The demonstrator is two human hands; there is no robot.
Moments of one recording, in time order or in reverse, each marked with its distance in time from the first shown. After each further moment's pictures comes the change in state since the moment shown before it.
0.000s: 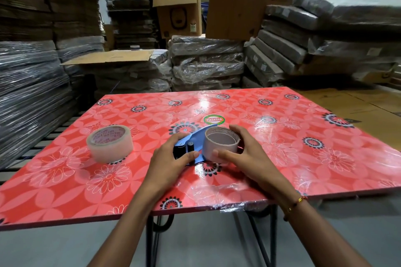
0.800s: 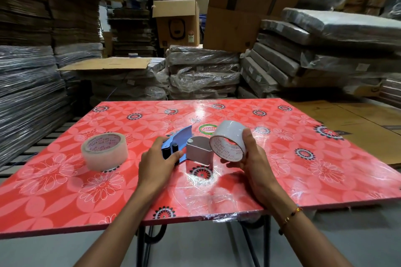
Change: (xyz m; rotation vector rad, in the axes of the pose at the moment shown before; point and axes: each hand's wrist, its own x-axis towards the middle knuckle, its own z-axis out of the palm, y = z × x) left_hand 0.022 -0.014 0.006 0.034 0.224 -0.127; right_hand -0.003 -0.013 -0.005 0.472 0.173 0.131
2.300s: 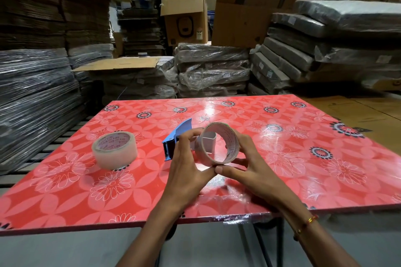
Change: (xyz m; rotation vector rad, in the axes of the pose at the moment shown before) left_hand -0.035 0.021 0.018 -0.158 -0.122 0.388; right_hand -0.008 0.006 0.002 -0.391 -0.374 -0.266
